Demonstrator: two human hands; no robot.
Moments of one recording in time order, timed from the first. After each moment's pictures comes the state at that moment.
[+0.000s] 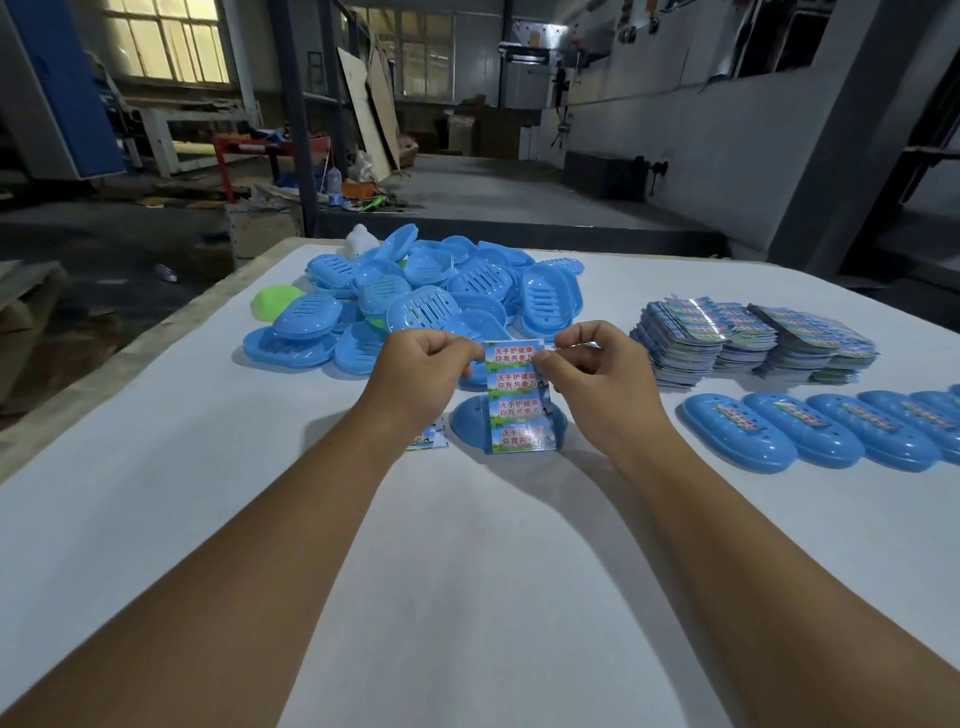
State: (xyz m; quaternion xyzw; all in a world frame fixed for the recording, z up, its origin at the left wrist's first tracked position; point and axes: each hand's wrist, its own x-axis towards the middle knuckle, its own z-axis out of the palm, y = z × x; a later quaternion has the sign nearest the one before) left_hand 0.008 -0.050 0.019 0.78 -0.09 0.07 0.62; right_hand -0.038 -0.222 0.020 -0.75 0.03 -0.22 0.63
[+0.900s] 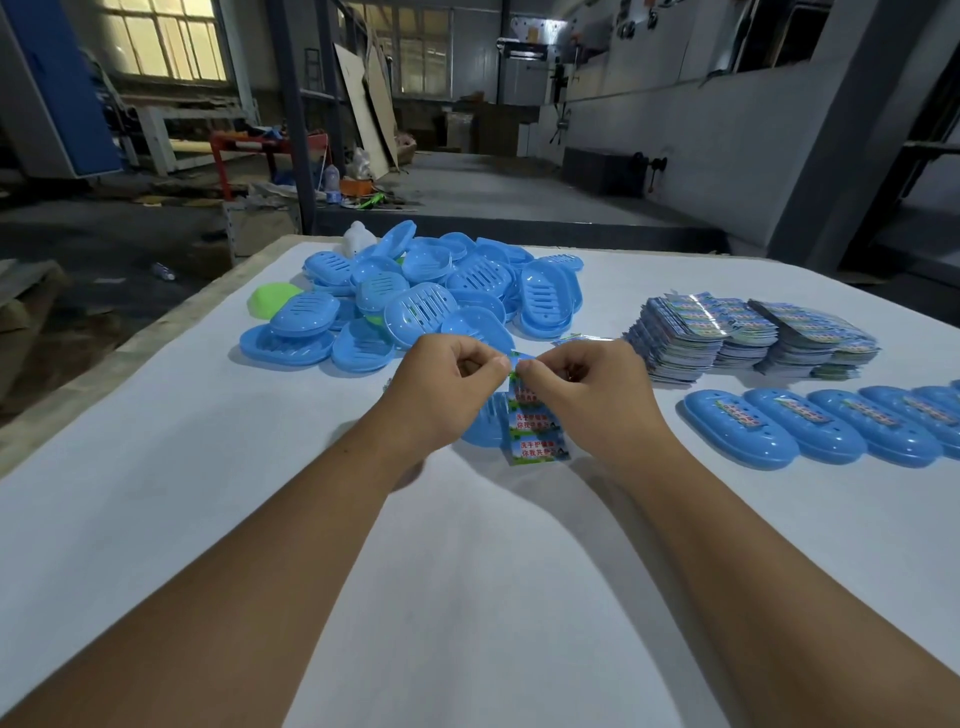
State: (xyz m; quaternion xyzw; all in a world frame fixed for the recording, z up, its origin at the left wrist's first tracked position) left_hand 0.006 -0.059 0.006 0.78 -0.21 0.07 0.58; right_hand -0.035 -0.224 0.010 -0.86 0.01 -0.27 0.43
